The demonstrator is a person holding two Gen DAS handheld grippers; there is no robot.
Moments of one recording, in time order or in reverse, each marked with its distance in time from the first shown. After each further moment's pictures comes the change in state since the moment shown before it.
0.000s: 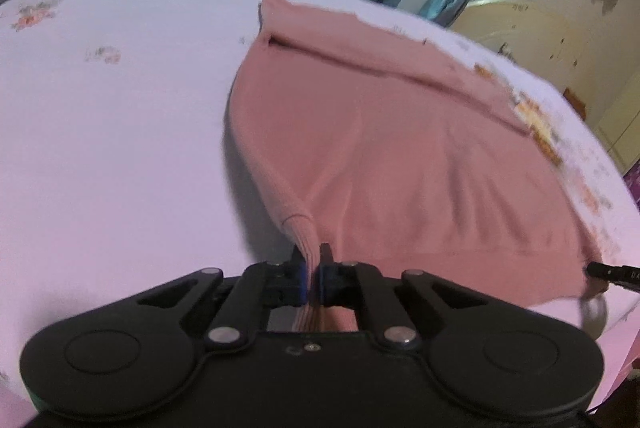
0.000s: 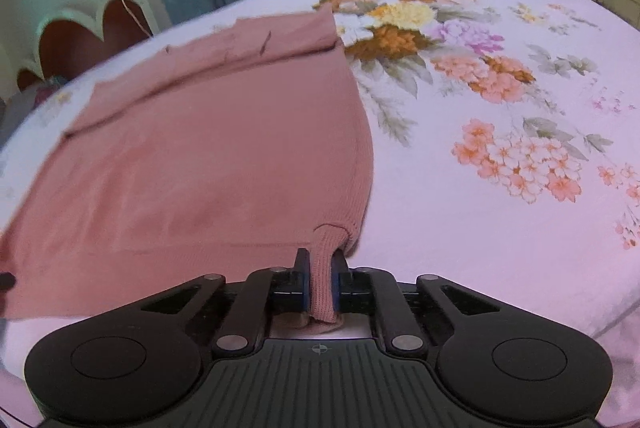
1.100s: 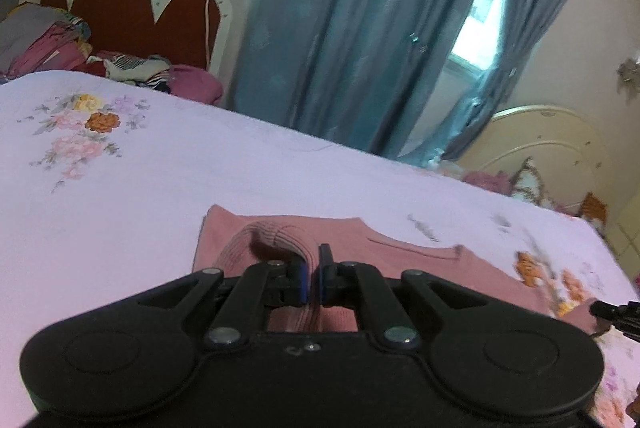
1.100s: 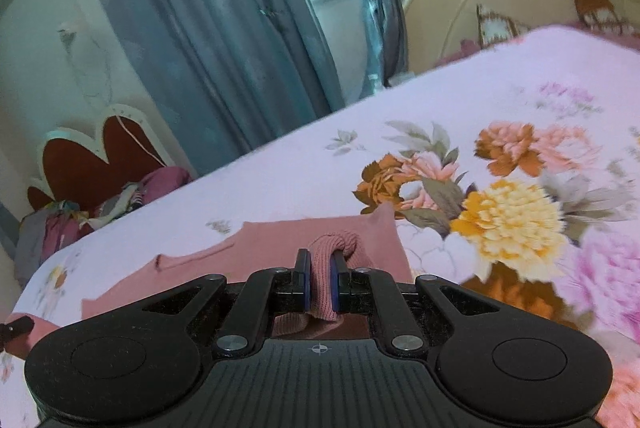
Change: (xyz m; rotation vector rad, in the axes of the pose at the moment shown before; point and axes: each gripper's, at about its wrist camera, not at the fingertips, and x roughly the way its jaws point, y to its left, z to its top) left arm 0.153 -0.030 0.260 -0.070 -0.257 0.053; right arm 0.186 0.007 0.283 0.133 -0.178 0.093
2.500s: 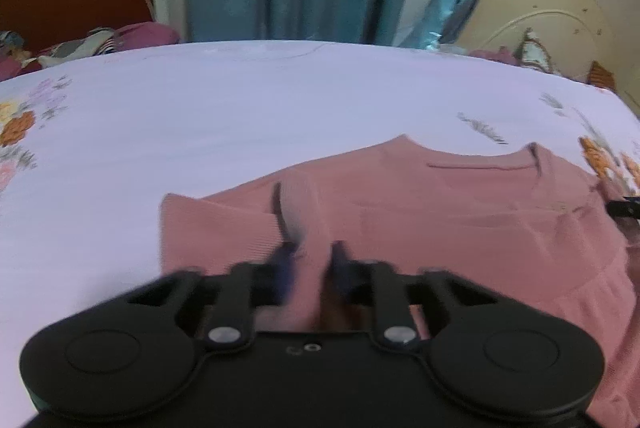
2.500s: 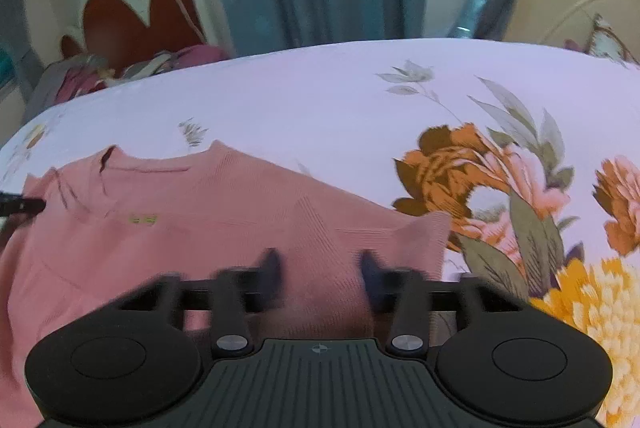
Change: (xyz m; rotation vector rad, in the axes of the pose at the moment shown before) left arm 0.127 0.003 -0.003 0.289 0.261 -0.018; right arm 0.136 -0.013 0.004 -0.410 0.236 0.112
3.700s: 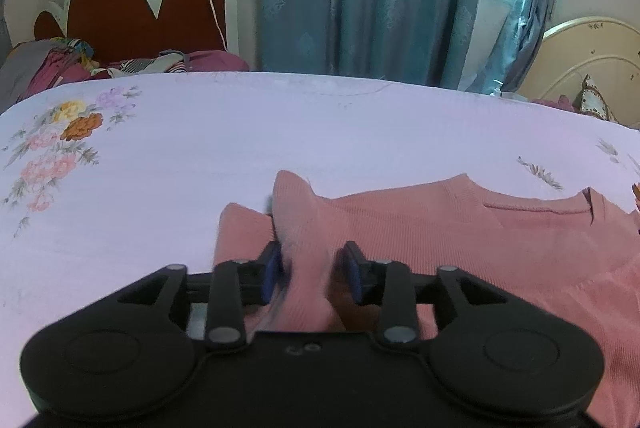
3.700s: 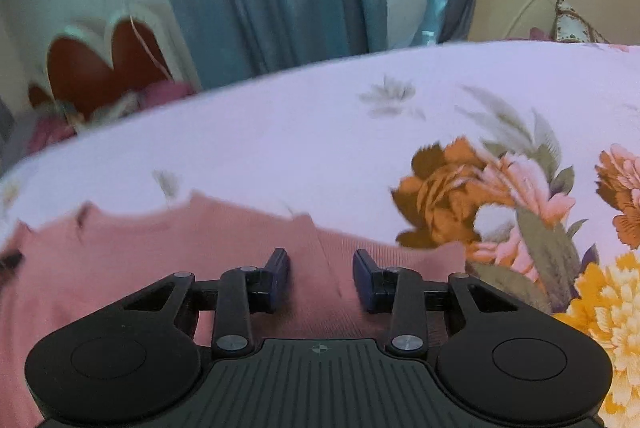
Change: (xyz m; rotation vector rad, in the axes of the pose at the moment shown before) left arm -0.006 0.002 -0.012 -0.106 -0.131 0.202; right arm 0.020 0.003 0.013 0.148 -0.067 -0.084
